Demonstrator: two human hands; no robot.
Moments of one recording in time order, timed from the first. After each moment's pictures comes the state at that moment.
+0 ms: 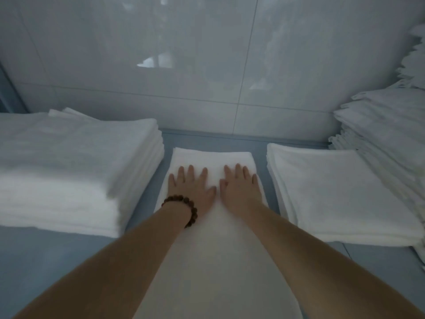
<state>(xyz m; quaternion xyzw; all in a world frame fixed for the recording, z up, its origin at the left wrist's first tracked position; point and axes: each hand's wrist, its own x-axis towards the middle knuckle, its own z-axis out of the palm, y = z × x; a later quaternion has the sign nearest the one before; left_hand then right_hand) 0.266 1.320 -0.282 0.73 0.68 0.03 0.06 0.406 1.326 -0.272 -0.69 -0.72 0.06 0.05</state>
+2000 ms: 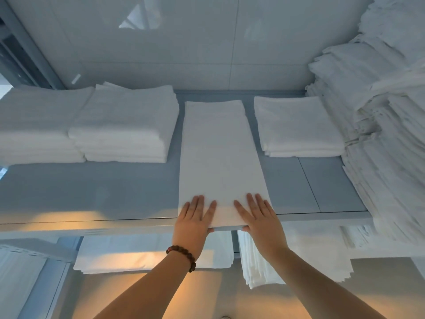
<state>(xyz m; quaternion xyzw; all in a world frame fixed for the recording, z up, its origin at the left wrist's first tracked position) 0.222 1.005 -0.258 0.84 0.55 0.00 0.02 0.433 0.994 -0.266 -0.61 -0.79 -0.03 0.01</state>
